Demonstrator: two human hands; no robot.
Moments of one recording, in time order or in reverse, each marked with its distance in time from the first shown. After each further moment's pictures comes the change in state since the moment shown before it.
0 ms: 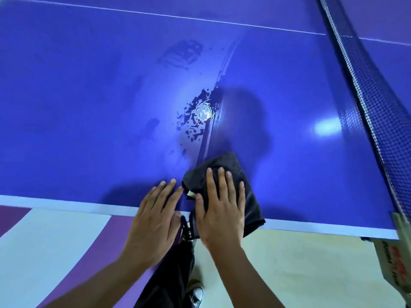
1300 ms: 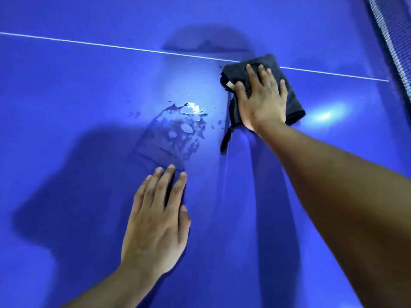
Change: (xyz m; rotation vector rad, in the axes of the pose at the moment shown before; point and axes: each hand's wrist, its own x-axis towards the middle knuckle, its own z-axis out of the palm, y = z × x) left_hand 0.381 -0.116 -0.019 0.094 -0.012 -0.124; right_hand 0.619 0.036 -0.014 -0.056 0.012 0.127
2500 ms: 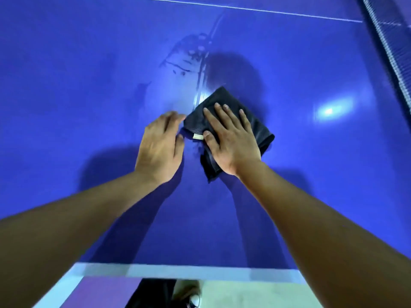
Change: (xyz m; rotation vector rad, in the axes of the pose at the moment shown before) left_hand -0.143 -0.018 -0.008 -0.260 0.179 0.103; right_hand -0.366 -0.012 0.010 0.026 -0.093 -0.423
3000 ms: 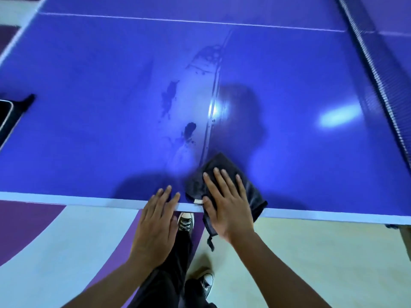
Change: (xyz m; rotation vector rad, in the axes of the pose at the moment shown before) left_hand -0.287 0.025 -0.060 0.121 -0.244 -0.092; right_hand -0.234 -0.119 0.032 0.070 -0.009 0.023
